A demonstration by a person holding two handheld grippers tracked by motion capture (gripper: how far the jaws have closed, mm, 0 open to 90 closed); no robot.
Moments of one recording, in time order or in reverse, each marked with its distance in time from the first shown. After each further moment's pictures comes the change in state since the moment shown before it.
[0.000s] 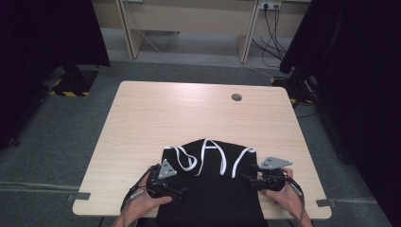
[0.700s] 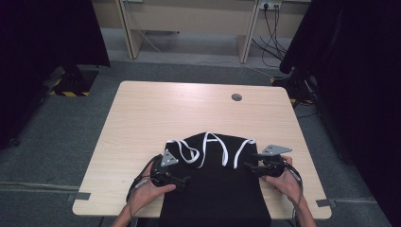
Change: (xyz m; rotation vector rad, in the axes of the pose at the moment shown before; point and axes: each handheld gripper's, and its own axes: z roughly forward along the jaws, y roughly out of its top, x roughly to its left) left arm 0.023 0.021 0.021 -0.020 0.003 -0.078; right arm -0.036 0.016 0.017 -0.008 -0.020 0.036
